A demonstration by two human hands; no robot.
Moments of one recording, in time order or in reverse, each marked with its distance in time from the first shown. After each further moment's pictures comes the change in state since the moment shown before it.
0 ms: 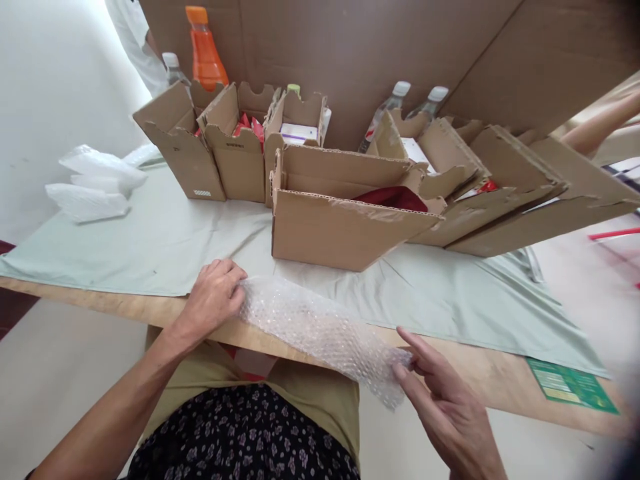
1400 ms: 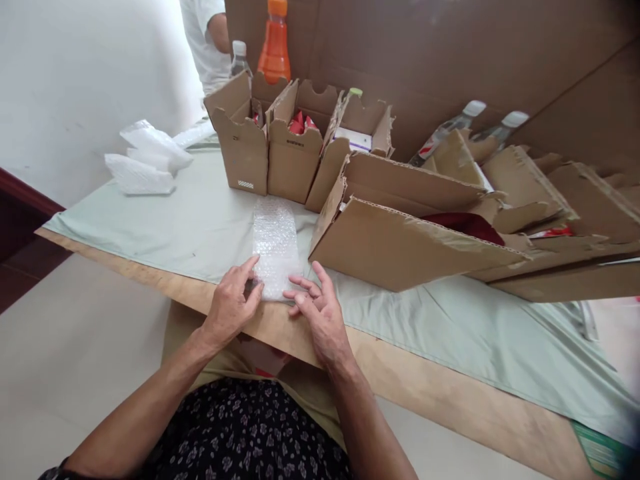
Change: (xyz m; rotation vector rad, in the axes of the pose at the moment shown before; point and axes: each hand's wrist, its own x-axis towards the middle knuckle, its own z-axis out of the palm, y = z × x) left_hand -0.040 -0.015 0.028 -0.458 0.422 -0.185; right_hand 0.076 -0.097 0.191 0.937 -0.419 0.299
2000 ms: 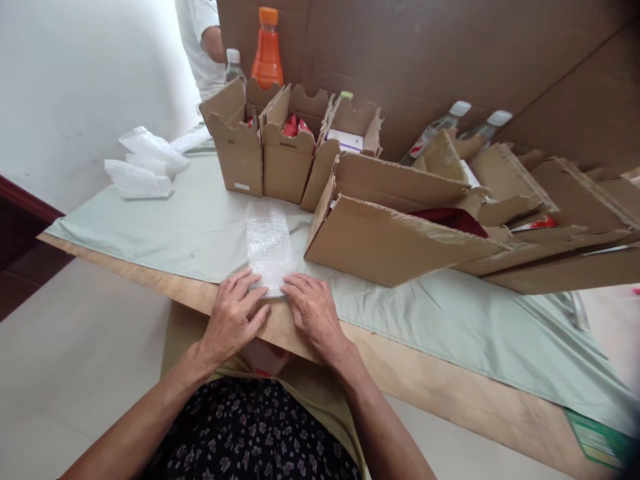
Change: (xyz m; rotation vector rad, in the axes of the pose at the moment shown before) left_hand -0.020 0.012 -0.007 0.246 -0.047 0.326; right_hand 0.013 -0.002 -0.015 -1.309 -0.212 -0.643
